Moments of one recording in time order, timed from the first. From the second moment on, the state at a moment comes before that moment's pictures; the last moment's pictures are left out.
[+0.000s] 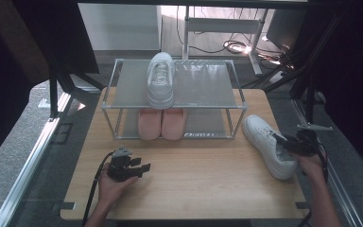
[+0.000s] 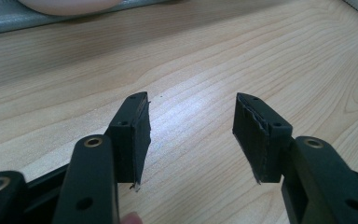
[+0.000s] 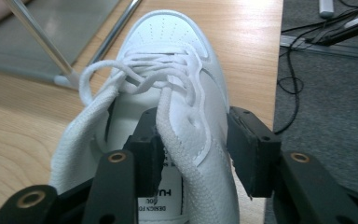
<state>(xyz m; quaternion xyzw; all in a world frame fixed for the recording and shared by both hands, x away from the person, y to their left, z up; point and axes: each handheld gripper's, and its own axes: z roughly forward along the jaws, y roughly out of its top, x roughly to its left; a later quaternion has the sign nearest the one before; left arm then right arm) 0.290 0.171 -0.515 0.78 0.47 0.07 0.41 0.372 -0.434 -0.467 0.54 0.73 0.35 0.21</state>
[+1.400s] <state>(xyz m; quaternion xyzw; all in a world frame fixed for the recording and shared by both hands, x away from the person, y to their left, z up) 0.289 0.172 -0.513 0.77 0.47 0.07 0.42 0.334 -0.443 -0.447 0.60 0.58 0.52 0.19</state>
